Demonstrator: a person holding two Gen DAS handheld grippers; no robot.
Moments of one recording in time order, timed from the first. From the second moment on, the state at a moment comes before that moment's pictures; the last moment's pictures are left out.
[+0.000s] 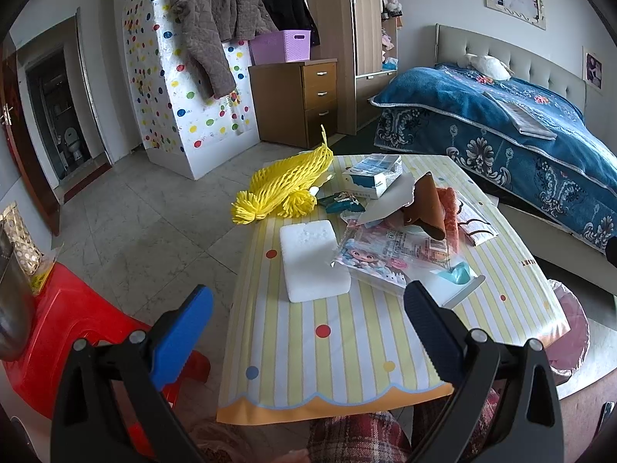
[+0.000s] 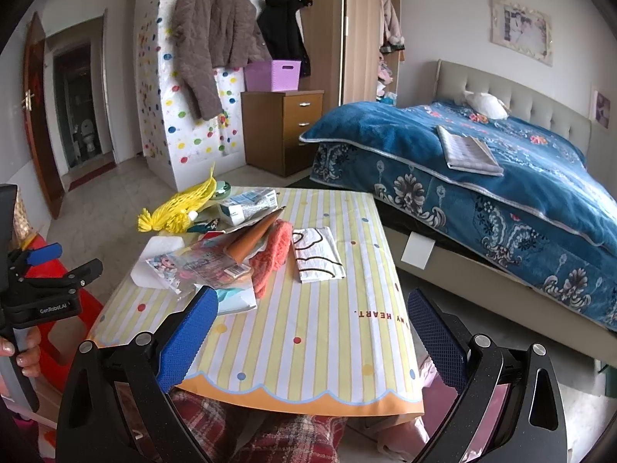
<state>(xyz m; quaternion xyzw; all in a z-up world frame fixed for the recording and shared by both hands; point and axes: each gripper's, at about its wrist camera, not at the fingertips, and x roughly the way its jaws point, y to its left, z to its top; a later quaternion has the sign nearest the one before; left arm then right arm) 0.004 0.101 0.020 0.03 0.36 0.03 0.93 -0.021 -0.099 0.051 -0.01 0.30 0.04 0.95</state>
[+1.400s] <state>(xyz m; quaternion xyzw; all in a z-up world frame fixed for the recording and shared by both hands) 0.014 0.122 -0.018 0.03 0.39 0.06 0.92 -0.002 -0.091 0.002 -0.01 0.33 0.07 0.94</state>
